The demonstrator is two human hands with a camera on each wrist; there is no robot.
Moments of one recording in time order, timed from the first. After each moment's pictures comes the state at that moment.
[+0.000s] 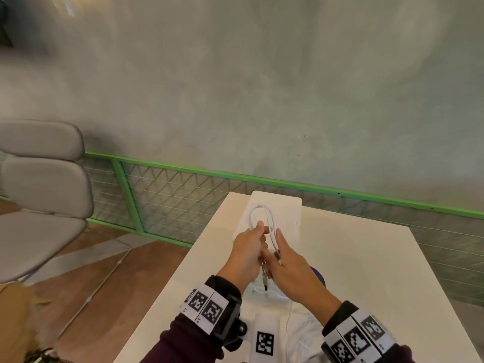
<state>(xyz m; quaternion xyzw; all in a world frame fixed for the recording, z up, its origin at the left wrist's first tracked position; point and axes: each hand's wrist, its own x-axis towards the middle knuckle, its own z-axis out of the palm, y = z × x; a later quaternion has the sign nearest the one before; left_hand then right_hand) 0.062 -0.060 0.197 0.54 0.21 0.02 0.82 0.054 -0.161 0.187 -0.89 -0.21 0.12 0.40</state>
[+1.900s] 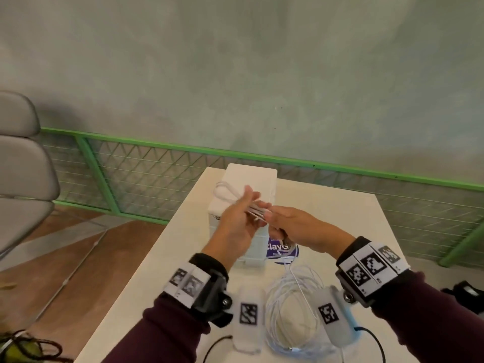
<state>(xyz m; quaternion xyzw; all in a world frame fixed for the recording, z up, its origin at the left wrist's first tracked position) 0.057 -0.085 0.194 0.41 0.14 0.00 0.90 0.071 -0.216 0.218 -0.82 -0.23 0.26 0.45</state>
